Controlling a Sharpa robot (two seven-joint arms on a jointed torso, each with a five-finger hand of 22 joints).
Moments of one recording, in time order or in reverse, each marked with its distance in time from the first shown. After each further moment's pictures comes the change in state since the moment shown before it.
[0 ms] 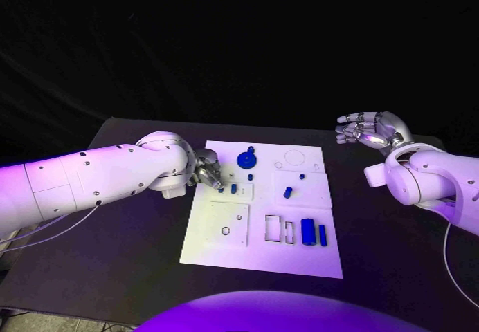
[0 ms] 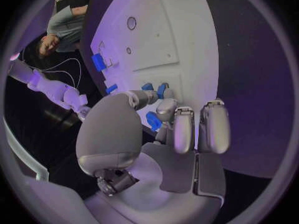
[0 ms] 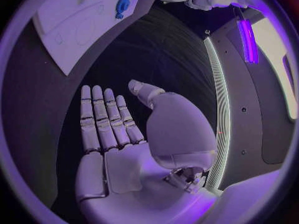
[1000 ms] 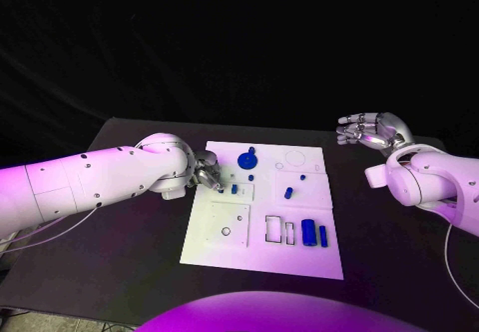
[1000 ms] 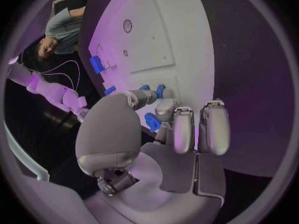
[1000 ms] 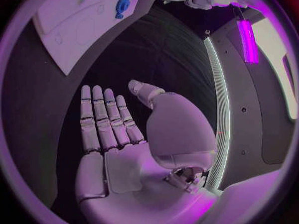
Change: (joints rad) left arm -0.004 -0.003 -0.004 0.001 -0.023 -0.003 0.002; left_hand -0.012 -0.009 0.000 0.000 0.012 0.011 -0.011 0.015 0.011 0.007 -0.007 0.004 0.007 0.000 -0.007 0.000 0.000 0.000 0.007 -0.007 0.004 0.011; right arm 0.000 -0.001 0.000 0.000 0.000 0.000 0.001; right_hand 0.000 0.000 0.000 0.000 0.000 0.000 0.000 0.000 0.000 -0.004 -0.004 0.000 0.000 -0.004 -0.004 0.004 -0.003 0.000 0.000 0.000 0.000 -0.004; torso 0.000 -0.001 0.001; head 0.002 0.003
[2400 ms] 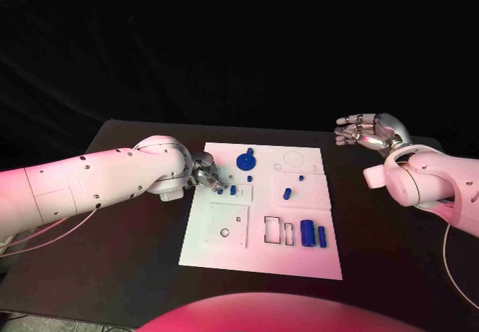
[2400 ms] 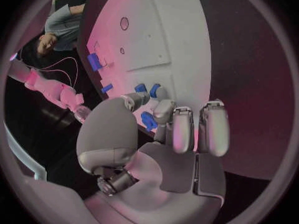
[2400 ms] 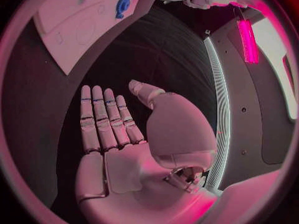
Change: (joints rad) left arm -0.004 0.006 -0.003 -0.027 0.023 -0.015 -0.002; left_hand -0.172 0.022 -0.206 0.066 -0.008 0.080 -0.048 -0.022 0.014 0.028 -0.014 0.004 0.017 -0.004 -0.018 0.000 0.000 0.000 0.011 -0.011 0.004 0.008; right arm -0.001 -0.002 0.000 0.000 0.000 0.000 0.001; right_hand -0.005 0.005 -0.003 0.003 0.000 0.000 0.000 0.000 -0.001 0.000 0.000 0.005 0.000 -0.004 0.004 0.004 -0.001 0.000 0.000 0.000 -0.004 -0.002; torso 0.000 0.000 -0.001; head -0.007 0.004
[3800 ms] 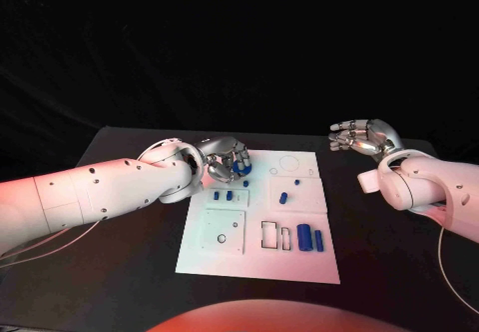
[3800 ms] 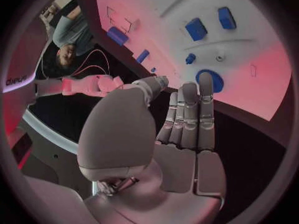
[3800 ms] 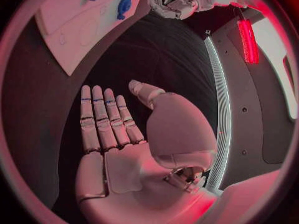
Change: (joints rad) left arm -0.004 0.055 -0.008 -0.012 -0.172 -0.366 0.501; left_hand 0.415 -0.066 -0.048 -0.109 -0.005 -0.217 0.154 -0.288 -0.296 -0.539 0.148 -0.579 -0.675 -0.350 0.133 -0.514 -0.500 0.094 -0.439 0.108 -0.591 -0.731; right arm -0.007 0.001 0.000 -0.003 0.000 0.004 0.002; right_hand 0.000 0.000 0.000 0.000 0.000 0.000 0.000 0.000 0.000 0.000 0.000 0.000 0.000 0.000 0.000 0.004 -0.002 0.000 0.000 0.000 0.001 -0.003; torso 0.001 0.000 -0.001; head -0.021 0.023
